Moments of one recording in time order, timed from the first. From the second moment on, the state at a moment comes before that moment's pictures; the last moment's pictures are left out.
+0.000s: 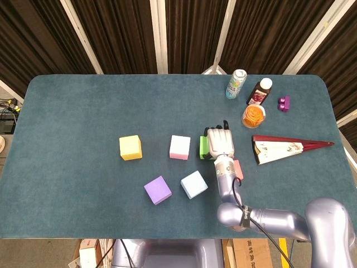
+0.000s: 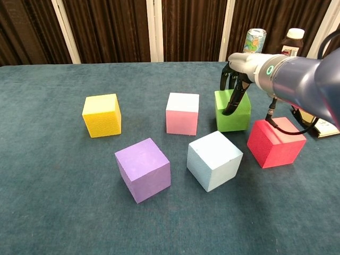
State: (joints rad) left arm -0.01 -1.02 -0.11 -1.62 1.37 1.54 -0.07; right arm 1.03 -1.66 0.34 -1.54 -0.32 1.23 -0.82
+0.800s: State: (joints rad) left arm -0.01 -1.01 -0.12 -1.61 1.37 1.54 -0.08; right arm 1.07 -1.74 0.40 -1.45 -0.28 1.21 -0.85
